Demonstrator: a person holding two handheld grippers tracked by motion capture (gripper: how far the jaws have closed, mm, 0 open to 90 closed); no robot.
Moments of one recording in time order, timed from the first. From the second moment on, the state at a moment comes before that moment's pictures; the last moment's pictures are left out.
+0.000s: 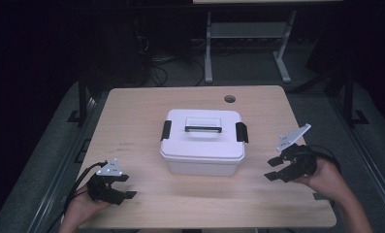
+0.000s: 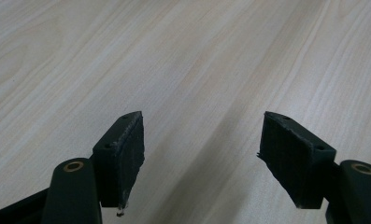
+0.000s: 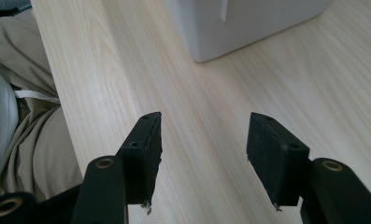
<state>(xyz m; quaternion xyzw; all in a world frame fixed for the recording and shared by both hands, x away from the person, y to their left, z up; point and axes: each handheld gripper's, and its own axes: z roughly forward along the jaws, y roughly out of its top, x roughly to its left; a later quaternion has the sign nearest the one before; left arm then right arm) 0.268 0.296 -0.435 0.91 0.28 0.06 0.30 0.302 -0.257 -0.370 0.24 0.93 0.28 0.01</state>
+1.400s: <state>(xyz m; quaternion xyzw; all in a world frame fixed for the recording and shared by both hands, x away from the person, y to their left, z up) 0.267 0.295 -0.435 0.91 0.28 0.07 0.30 0.283 -0.283 -0.404 0.28 0.92 0.29 -0.01</state>
